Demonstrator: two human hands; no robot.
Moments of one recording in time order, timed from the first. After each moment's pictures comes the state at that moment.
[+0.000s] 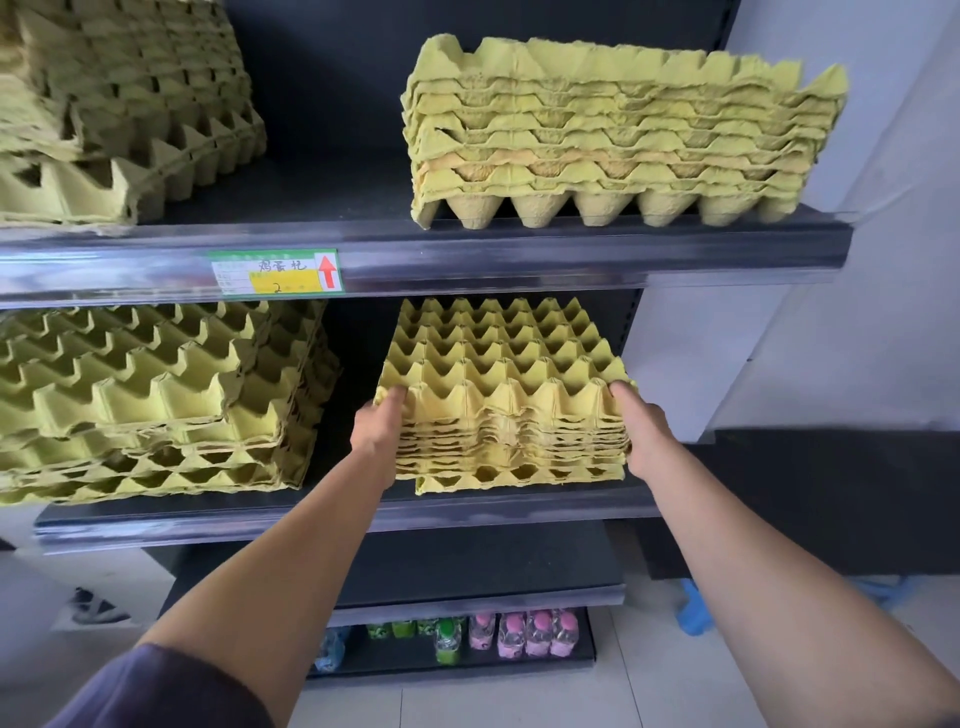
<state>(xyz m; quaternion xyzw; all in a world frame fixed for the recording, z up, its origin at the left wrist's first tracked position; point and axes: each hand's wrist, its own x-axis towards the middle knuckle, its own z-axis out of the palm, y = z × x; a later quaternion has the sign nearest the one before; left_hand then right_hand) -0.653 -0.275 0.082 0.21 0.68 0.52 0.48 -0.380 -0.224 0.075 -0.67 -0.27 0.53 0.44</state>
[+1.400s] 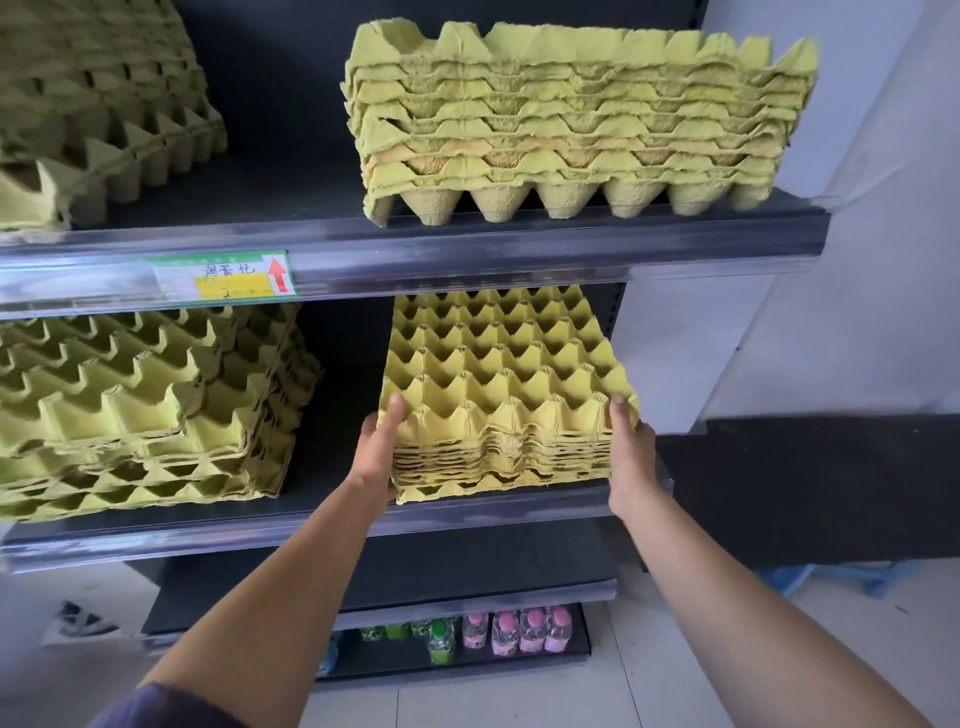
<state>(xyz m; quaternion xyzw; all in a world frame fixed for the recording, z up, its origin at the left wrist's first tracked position) -0.627 -0.287 0.070 0.25 0.65 0.47 0.54 -0.384 -0.254 0.058 -0.70 -0.24 0.47 0.49</state>
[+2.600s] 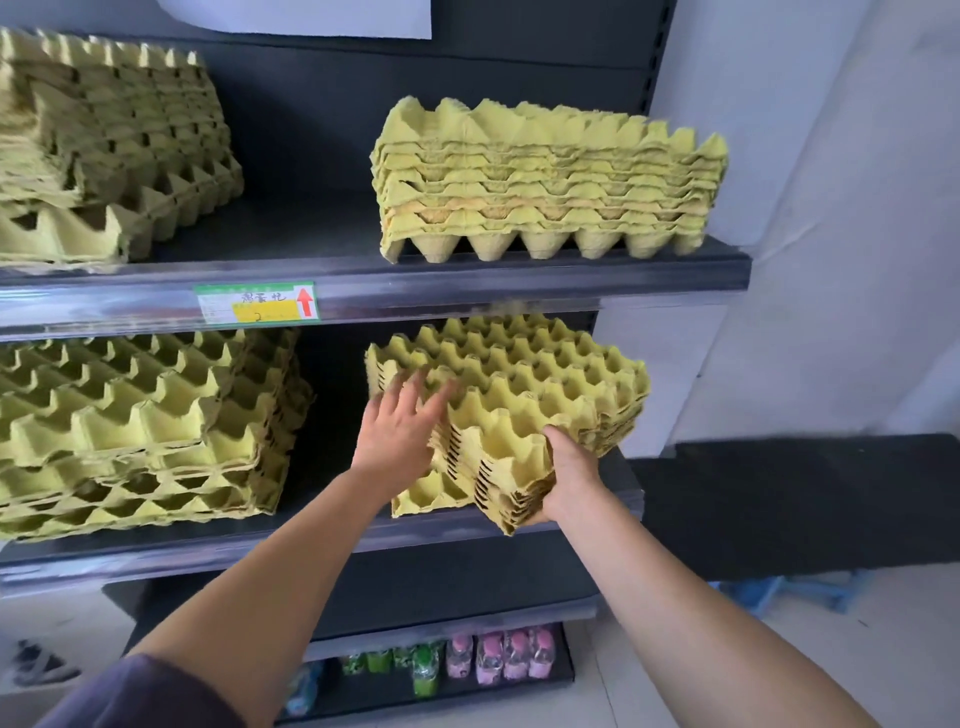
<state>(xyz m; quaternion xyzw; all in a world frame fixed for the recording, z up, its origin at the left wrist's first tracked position) -0.618 -0.295 0.114 0.75 0.65 0.11 -0.06 -0.432 -0.286 0.091 -0.59 -0.10 0.64 0.47</state>
